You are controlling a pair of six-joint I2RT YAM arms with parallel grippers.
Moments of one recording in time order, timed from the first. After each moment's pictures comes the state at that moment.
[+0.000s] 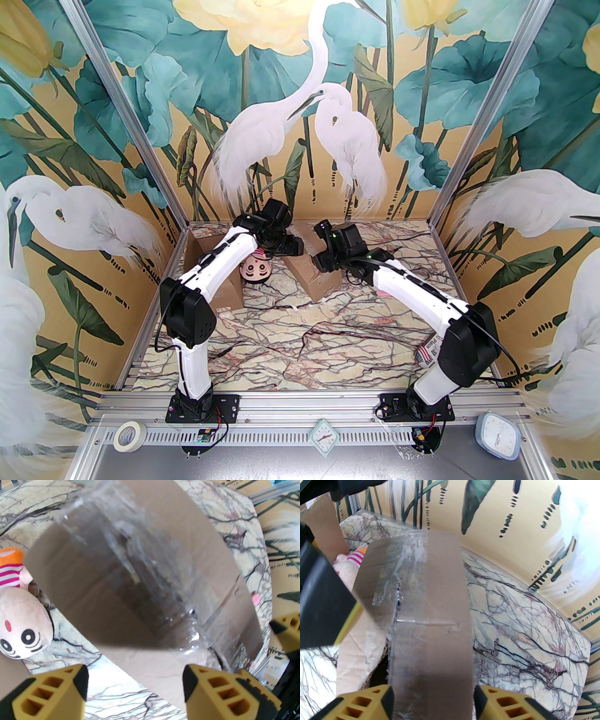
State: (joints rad) left arm -0.49 1.96 1.95 -1.05 0.11 -0.38; right arm 0.58 1.64 1.39 -0.48 0.04 -0.10
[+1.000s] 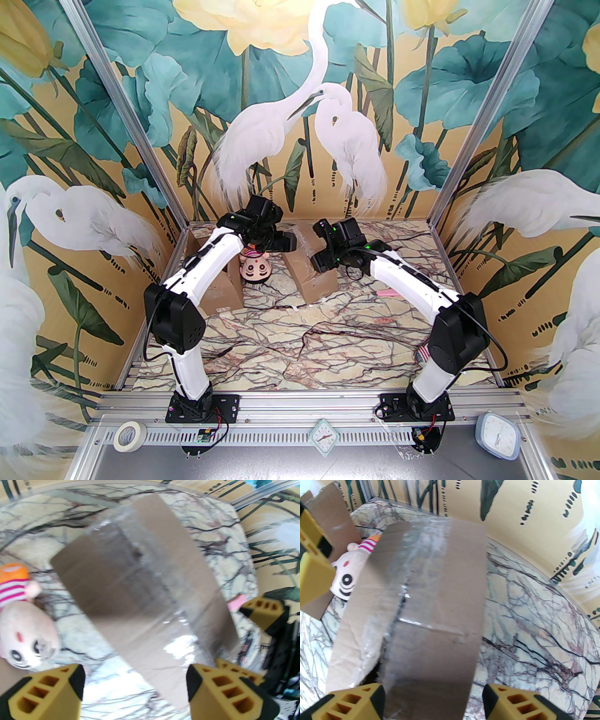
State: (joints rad) left arm -0.43 1.88 1.89 -0.96 0.25 -0.38; right arm 0.53 1.71 1.46 -0.55 -0.13 -0.06
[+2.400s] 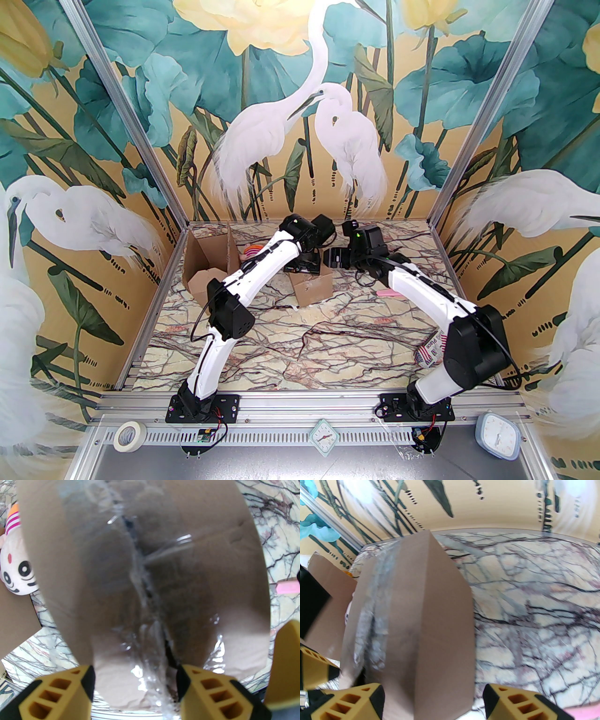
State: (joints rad) left arm -0.76 2.29 2.48 -1.61 -0.21 -0.65; right arm 0.40 1.60 1.22 -0.29 -0.30 0.34
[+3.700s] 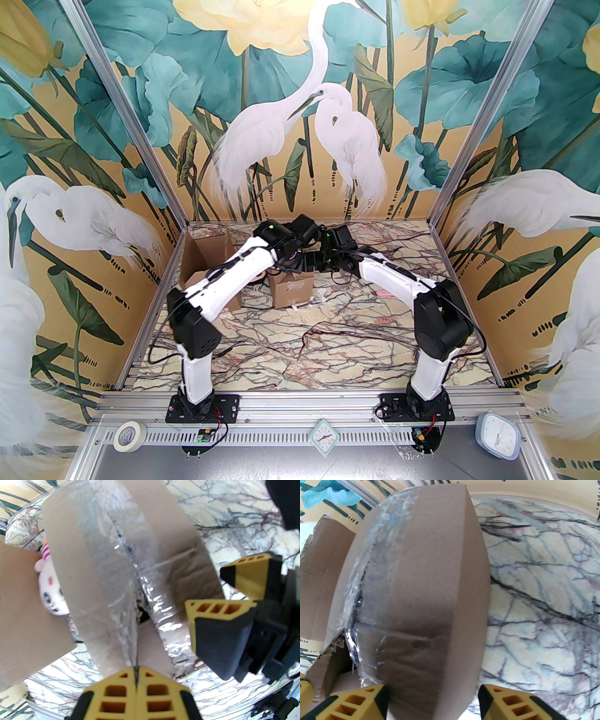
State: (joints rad) left arm -0.72 1.85 1.94 -1.31 -0.35 -0.50; right arm 0.53 1.83 1.41 -0.37 -0.38 0.39
